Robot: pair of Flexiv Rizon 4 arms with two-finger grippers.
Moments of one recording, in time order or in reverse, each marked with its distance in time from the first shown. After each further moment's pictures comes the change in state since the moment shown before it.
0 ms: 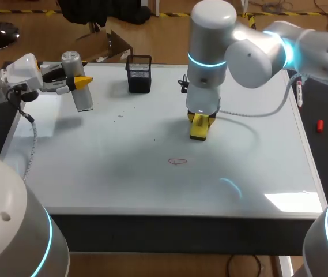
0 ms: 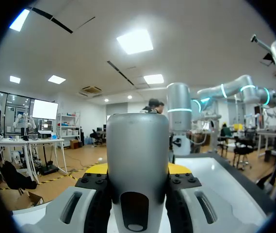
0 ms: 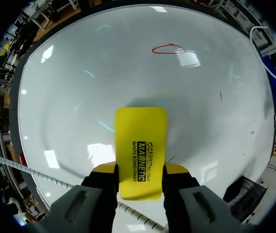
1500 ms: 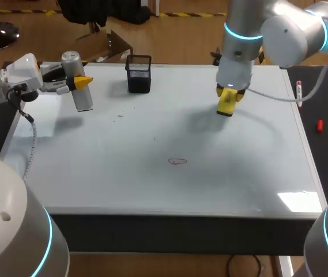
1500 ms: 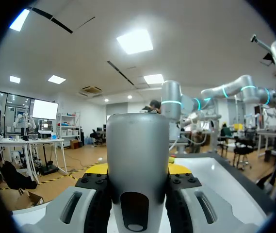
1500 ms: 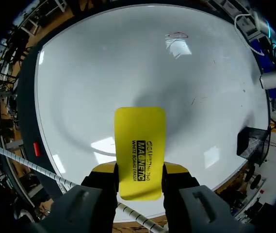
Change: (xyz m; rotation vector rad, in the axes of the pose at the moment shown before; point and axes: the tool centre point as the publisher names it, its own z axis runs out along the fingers) left arm 0.000 0.000 0.000 0.000 0.000 0.000; right arm 0.072 -0.081 -0.052 0.049 -0.040 0.123
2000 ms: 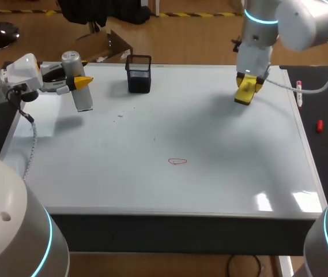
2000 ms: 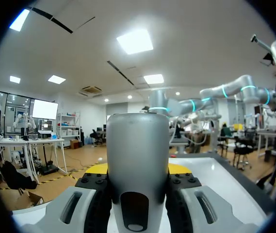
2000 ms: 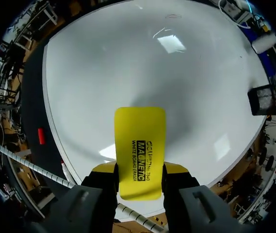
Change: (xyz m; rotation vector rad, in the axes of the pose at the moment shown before) left arm 0.000 0.000 0.000 0.000 0.000 0.000; right arm 0.047 -0.076 0.014 -0.044 0.042 0.137
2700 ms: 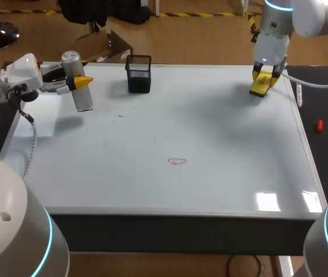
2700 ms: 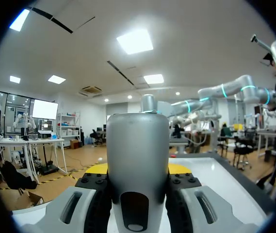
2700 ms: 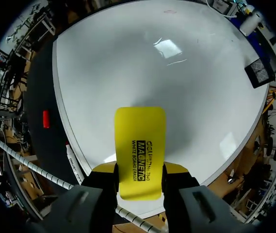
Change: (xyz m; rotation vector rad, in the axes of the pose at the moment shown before) left arm 0.000 0.000 0.000 0.000 0.000 0.000; right arm 0.030 -0.057 0.009 -0.086 0.027 0.065
